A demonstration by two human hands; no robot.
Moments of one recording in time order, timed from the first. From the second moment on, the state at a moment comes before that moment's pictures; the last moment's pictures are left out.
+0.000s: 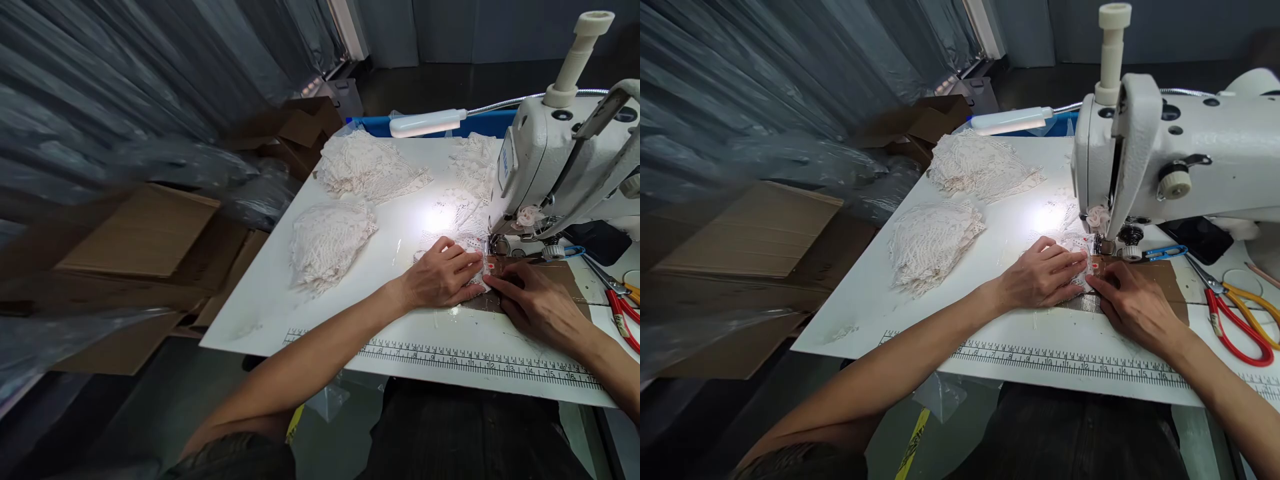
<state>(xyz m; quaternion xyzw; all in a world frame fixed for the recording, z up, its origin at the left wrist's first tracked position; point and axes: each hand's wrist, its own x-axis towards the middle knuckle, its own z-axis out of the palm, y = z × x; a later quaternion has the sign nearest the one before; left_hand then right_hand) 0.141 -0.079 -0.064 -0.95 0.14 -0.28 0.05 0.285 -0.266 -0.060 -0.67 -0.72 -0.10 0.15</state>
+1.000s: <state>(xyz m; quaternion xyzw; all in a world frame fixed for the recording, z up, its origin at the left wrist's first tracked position) 0.141 -0.091 -0.064 -0.96 0.08 -0.27 0.02 0.304 -0.265 -0.070 -0.64 -0.75 -0.12 0.13</state>
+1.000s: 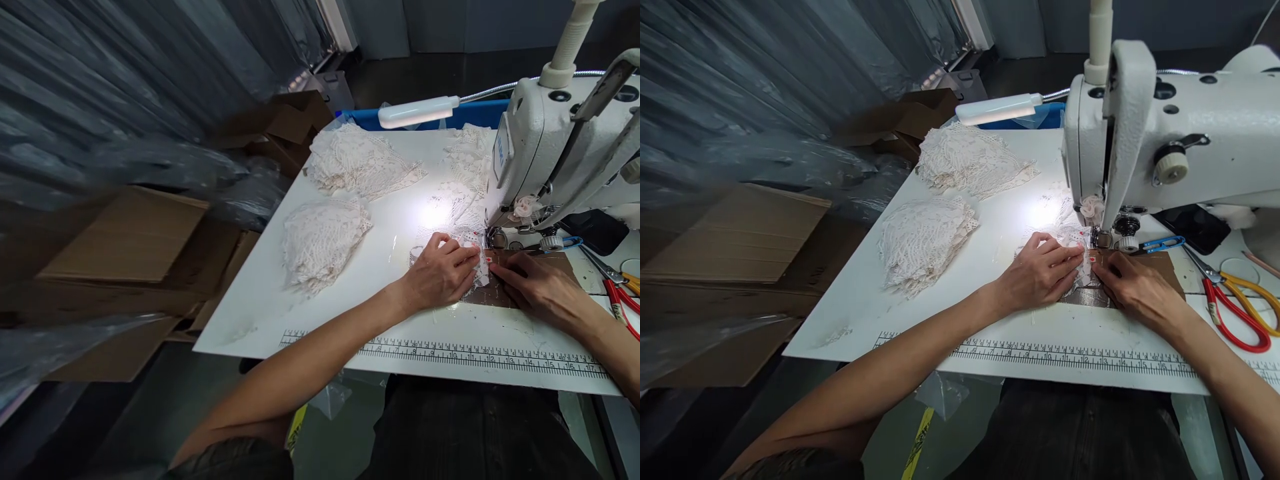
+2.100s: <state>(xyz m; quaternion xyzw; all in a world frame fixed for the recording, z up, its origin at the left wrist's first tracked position) 0.139 -0.091 -0.065 -0.97 0.07 -0.24 0.02 0.306 -0.269 -0.070 -0.65 -0.74 -0.11 0.14</state>
